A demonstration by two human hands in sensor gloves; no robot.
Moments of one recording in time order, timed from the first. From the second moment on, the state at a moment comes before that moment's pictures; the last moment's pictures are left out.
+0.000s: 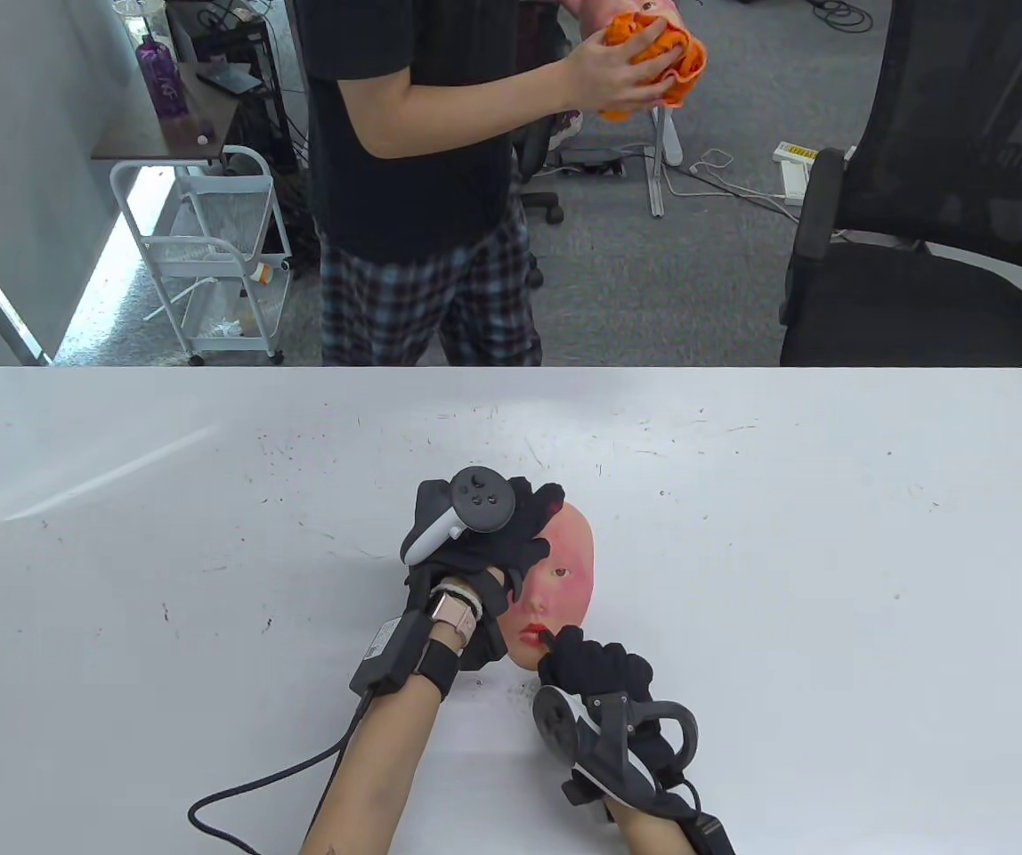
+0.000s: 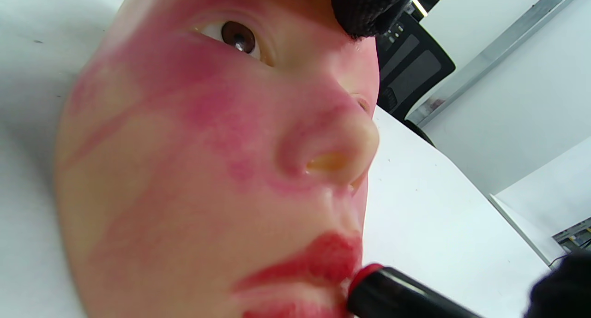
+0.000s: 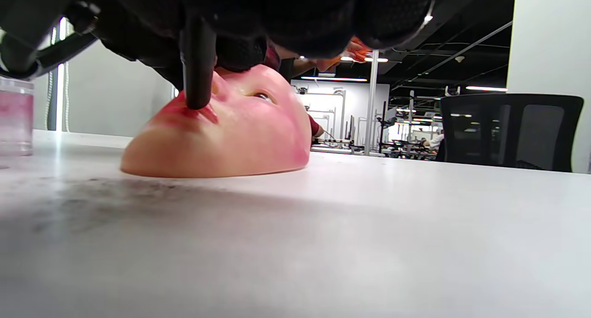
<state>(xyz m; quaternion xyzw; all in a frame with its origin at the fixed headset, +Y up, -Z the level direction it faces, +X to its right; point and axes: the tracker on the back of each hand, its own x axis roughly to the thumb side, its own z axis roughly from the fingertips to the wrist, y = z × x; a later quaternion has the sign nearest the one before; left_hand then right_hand) -0.075 -0.738 -0.446 -0.20 -0.17 0.28 0.92 0.061 -0.758 -0.264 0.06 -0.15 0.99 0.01</state>
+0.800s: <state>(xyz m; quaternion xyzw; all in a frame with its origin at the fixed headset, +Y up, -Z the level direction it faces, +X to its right) -0.075 -0.738 -0.446 -0.20 -0.17 0.28 0.92 0.060 -0.758 -0.264 0.05 -0.14 0.99 0.01</state>
